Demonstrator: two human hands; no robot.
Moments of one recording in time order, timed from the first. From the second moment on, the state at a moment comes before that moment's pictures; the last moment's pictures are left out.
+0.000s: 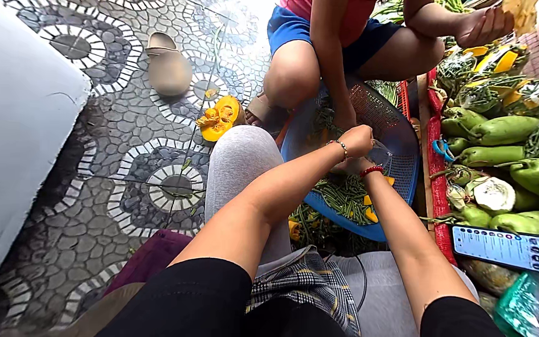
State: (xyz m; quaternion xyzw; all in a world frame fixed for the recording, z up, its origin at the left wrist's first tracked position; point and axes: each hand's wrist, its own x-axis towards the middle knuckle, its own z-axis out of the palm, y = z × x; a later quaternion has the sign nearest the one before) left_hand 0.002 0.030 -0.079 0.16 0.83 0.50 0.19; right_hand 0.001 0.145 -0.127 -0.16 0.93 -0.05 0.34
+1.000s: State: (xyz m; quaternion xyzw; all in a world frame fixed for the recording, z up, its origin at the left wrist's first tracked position) left_hand -0.010 0.028 -0.075 0.15 0.83 0.49 0.20; right_hand -0.002 0.148 -0.127 -0.18 0.93 -0.03 0.30
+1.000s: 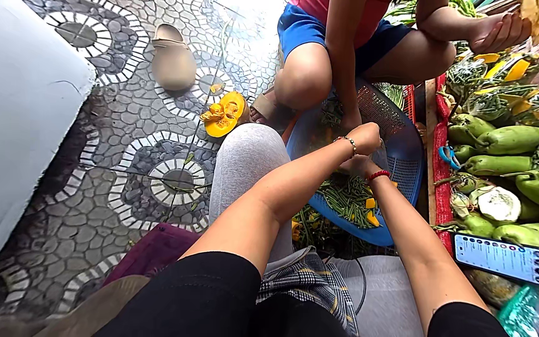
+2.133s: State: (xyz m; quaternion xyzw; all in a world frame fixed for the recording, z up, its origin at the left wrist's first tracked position) left_hand -0.007 0.020 -0.074 0.14 0.84 0.48 0.22; right_hand -0.014 0.164 -0.148 -0.17 0.94 -0.06 0.30
